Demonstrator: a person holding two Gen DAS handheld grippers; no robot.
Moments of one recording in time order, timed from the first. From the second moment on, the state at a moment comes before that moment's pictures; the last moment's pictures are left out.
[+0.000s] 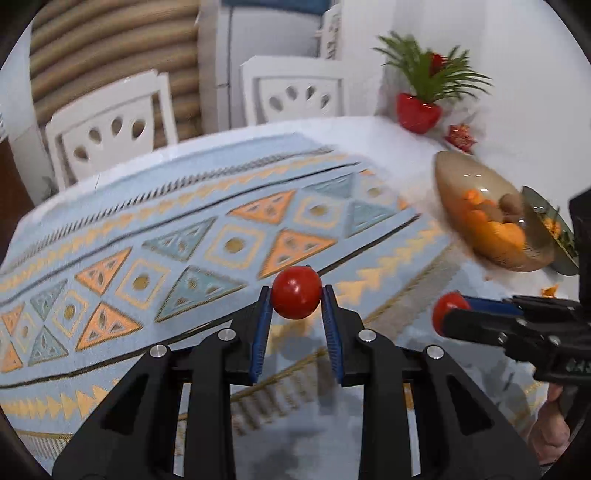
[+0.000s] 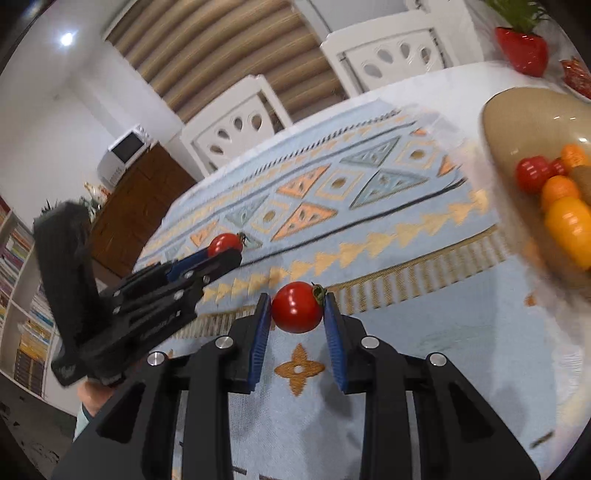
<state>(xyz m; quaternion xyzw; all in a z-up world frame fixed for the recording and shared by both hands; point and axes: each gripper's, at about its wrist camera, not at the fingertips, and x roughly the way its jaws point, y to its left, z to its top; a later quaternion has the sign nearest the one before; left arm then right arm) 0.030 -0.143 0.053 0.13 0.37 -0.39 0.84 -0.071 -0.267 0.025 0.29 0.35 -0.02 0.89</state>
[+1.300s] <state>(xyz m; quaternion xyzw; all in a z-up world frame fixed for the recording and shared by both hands) -0.096 -0.371 0.083 0.09 0.39 -0.57 0.72 -0.243 -0.468 0.051 0.38 0.29 -0.27 0.84</state>
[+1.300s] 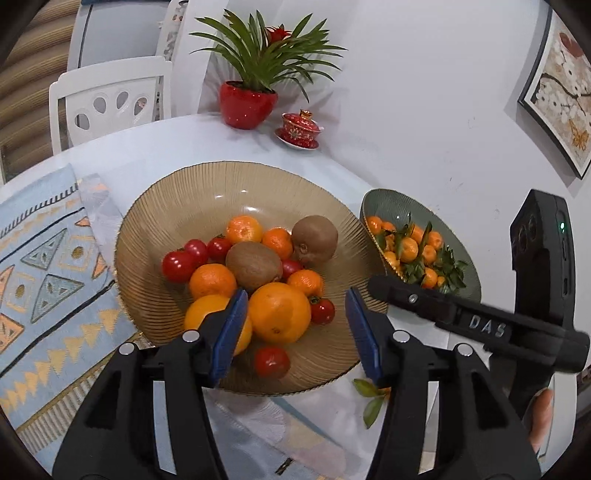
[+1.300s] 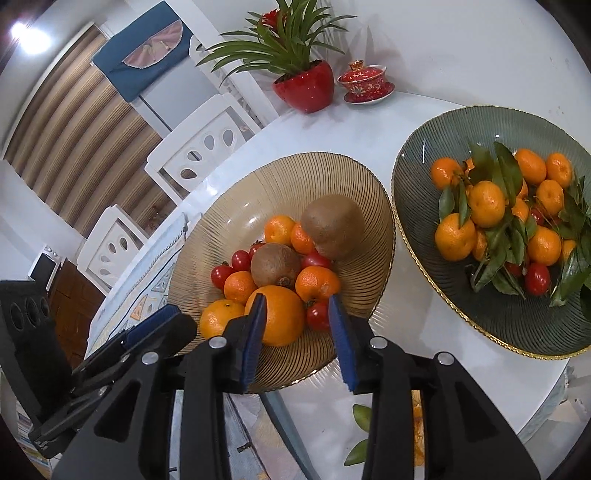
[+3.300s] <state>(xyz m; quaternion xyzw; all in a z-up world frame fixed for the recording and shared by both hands) 0.005 0.038 0.025 0.02 0.35 -0.13 0.93 -0.025 -0.106 -0.010 0.07 0.38 -0.12 0.91</state>
